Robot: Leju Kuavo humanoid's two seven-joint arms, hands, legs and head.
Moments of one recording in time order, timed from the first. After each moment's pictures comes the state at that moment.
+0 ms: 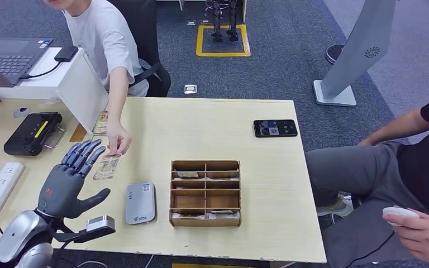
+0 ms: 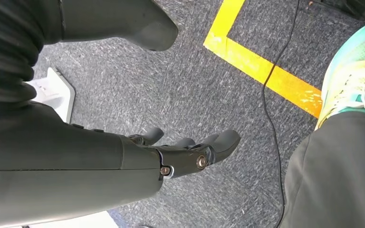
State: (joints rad) left arm -0.02 0.47 -0.24 -1.71 -0.89 0.36 -0.20; right arm 0.01 0.06 -0.89 -0.19 1.57 -0.14 -0.24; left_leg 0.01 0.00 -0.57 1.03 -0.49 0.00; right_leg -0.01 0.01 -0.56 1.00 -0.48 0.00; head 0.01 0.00
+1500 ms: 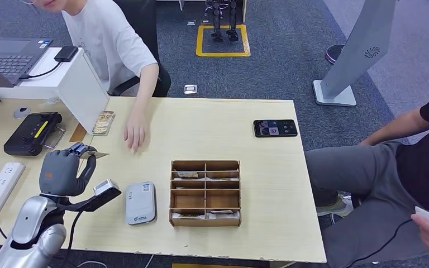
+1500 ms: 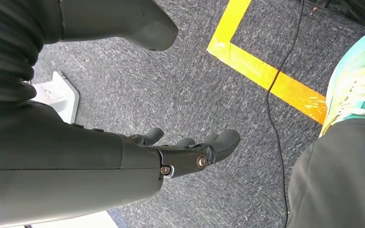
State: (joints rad) left arm -0.14 0.37 -0.21 -1.52 -0.95 0.44 -0.07; right arm 0.00 0.05 -0.87 -0.13 1.57 -0.16 -0.22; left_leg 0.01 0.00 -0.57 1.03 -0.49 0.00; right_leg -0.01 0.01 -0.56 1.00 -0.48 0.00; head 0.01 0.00
